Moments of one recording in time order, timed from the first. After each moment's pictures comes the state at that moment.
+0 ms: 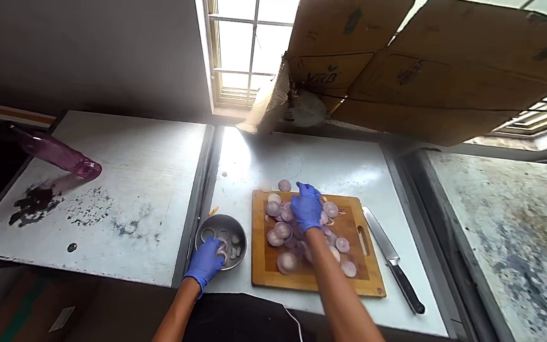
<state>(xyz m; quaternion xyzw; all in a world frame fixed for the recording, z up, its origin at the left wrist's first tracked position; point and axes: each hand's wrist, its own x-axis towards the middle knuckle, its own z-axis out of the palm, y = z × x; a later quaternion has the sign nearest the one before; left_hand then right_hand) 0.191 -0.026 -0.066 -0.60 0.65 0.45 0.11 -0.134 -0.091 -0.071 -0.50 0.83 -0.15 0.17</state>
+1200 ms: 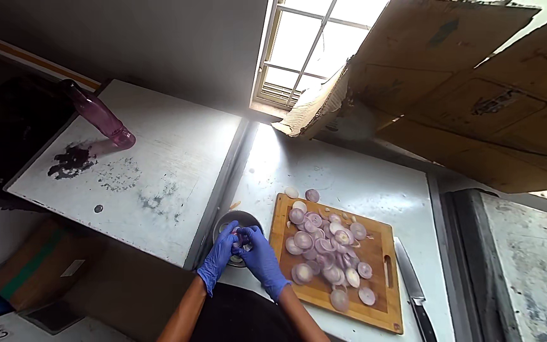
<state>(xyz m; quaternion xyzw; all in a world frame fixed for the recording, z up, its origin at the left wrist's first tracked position) 0.195 -0.008 -0.073 -0.52 0.33 0.70 -0.35 0.047 -0.005 -0.060 -0.63 0.60 -0.20 0.45</state>
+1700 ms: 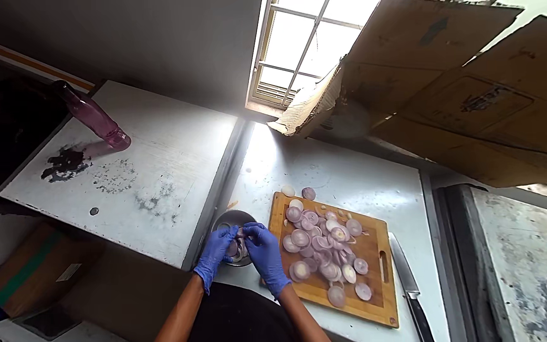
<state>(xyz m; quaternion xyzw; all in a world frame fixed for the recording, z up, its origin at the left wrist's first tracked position) 0.202 -0.013 -0.056 -0.63 0.30 0.67 -0.26 0.037 -0.003 -0.079 -0.62 0.57 -0.40 0.37</state>
